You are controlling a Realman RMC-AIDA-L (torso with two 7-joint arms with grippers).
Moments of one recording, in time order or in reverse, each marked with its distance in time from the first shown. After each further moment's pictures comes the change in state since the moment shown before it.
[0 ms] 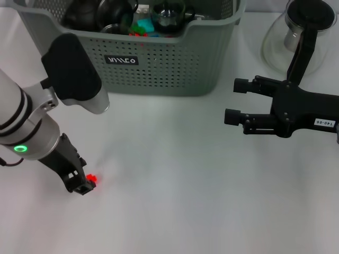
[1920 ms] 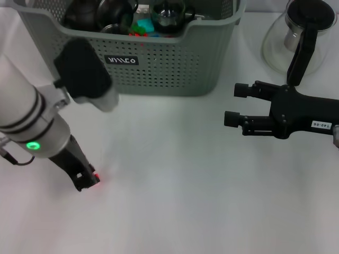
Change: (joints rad) left arm -0.054 0.007 0.021 -0.108 -0.009 -0.040 -0.049; right arm 0.013 -0.014 -0.010 0.056 -0.004 0.038 -0.002
